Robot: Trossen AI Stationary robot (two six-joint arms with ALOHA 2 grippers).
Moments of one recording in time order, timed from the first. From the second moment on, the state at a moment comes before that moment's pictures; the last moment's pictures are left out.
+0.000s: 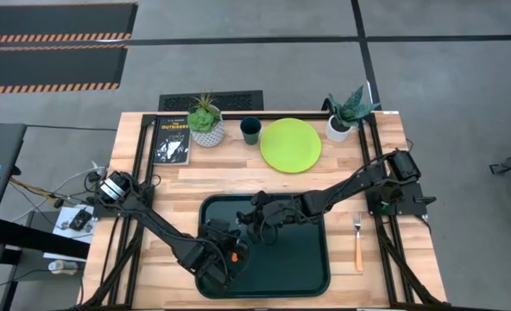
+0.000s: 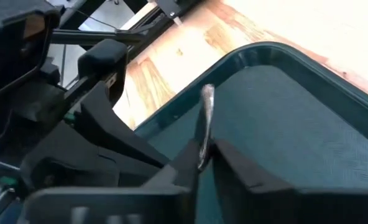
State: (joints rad) left arm -0.65 1.92 1.42 -0.86 -0.82 -1.88; right arm 0.27 1.85 1.16 0.17 0.25 0.83
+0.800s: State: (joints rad) left arm -0.80 1.79 1.42 -1.28 -0.76 -1.97; right arm 0.23 1.85 1.16 0.16 0.17 0.87
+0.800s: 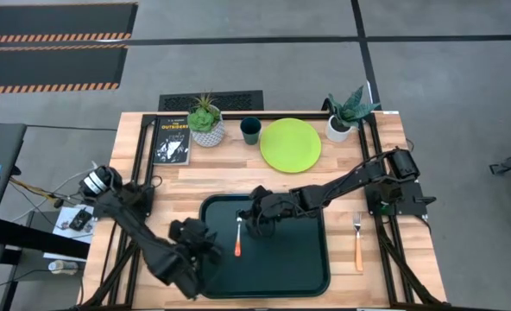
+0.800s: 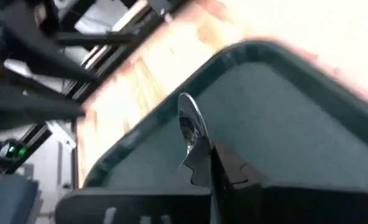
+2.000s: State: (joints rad) left arm -0.95 1.73 1.41 -1.57 -0.78 -2.29; right arm 0.26 2.27 1.63 0.01 0.08 0.94
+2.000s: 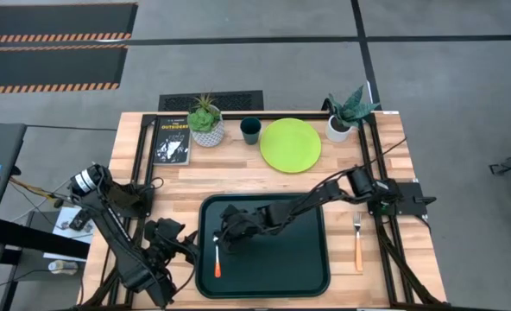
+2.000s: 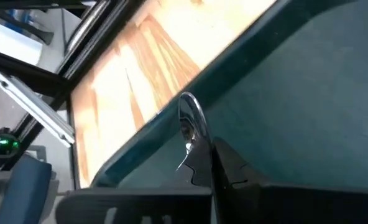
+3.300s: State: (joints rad) left arm -0.96 1.73 1.41 -1.57 -0.77 -2.27; right arm 0.28 2.14 1.42 -0.09 0.22 1.16
